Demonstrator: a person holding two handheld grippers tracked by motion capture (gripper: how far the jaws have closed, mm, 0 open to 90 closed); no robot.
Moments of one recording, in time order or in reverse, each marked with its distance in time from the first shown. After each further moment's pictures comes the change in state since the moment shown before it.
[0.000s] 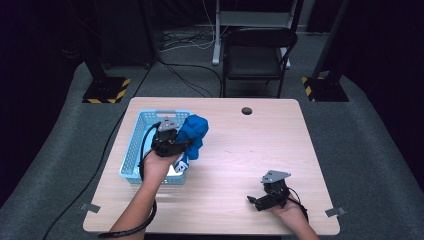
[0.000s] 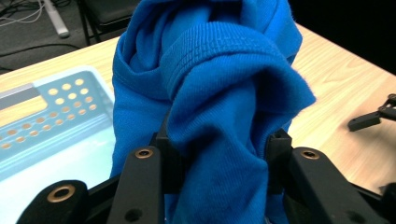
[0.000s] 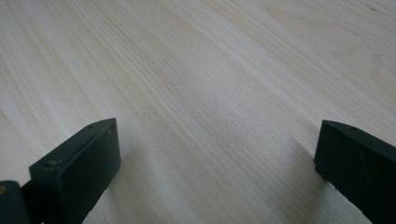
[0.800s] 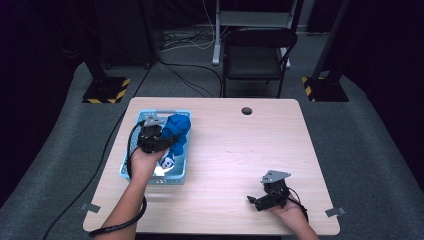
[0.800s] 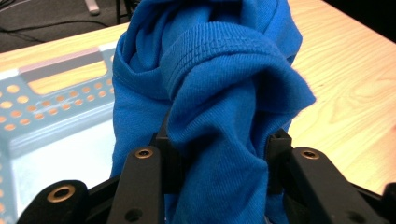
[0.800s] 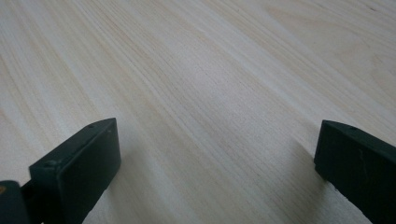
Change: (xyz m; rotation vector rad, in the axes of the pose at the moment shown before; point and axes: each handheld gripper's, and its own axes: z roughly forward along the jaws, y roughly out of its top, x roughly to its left) left arm 0.045 -0.014 -0.008 0.043 0.094 -0.082; right arm 0.000 0.000 0.000 0.000 0.000 0.000
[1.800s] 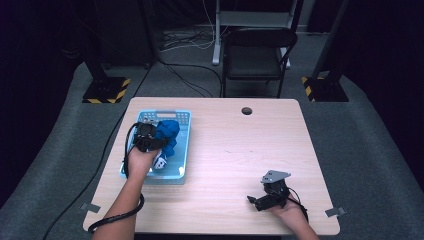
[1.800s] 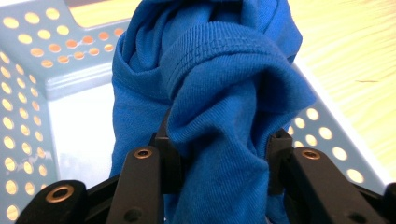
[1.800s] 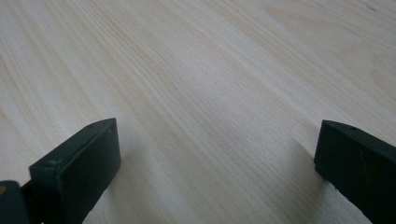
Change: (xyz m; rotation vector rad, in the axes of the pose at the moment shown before) left arm 0.043 -0.020 0.026 0.141 0.105 -0.101; right arm 0.000 0.000 0.000 0.000 0.000 0.000
